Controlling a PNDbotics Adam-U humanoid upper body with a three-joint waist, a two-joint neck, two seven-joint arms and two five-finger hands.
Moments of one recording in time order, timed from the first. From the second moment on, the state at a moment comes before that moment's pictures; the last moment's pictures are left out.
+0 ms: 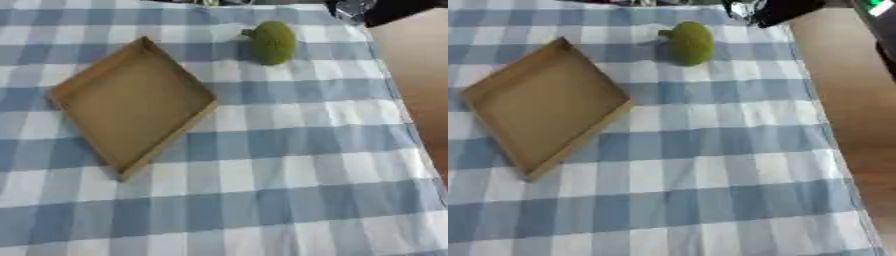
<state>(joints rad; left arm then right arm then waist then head) -0.43 0.77 0.01 -1.99 0.19 -0.35 0.52 -1.02 -0.86 0.27 -1.53 0.48 -0.03 0.63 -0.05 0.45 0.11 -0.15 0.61</state>
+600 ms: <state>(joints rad) -0.44 0.77 0.00 -1.99 0.20 -0.35 0.51 -1.13 -0.69 0.32 -1.24 0.55 -0.10 0.69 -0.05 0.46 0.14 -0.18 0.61</state>
